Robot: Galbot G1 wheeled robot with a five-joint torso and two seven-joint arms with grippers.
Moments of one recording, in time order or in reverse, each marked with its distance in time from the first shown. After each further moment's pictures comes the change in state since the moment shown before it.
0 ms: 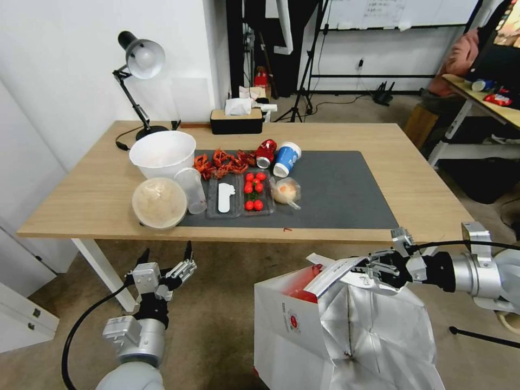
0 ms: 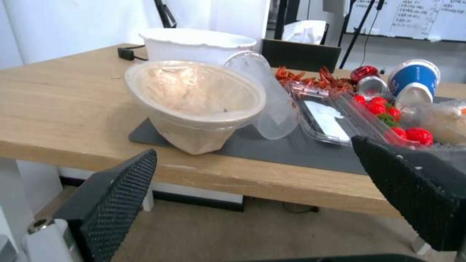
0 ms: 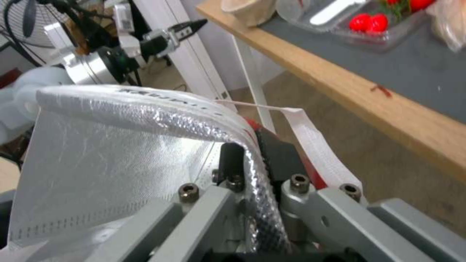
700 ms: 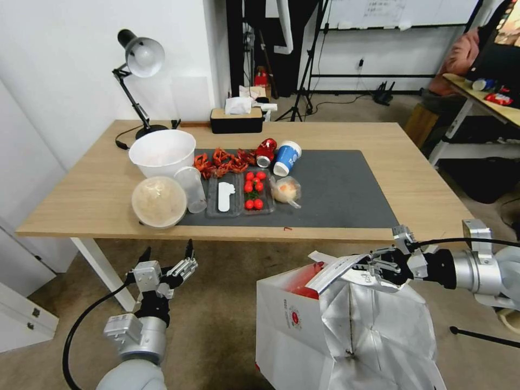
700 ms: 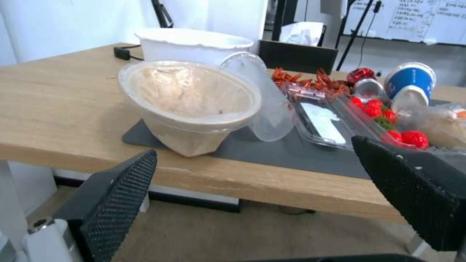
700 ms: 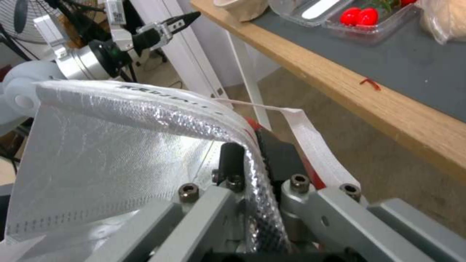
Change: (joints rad) left arm -0.011 -0.004 0.004 0.004 -0.008 0.006 0.009; right arm 0.022 0.002 -0.027 -0.029 -0.025 -0.001 -0.010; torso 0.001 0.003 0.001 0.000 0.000
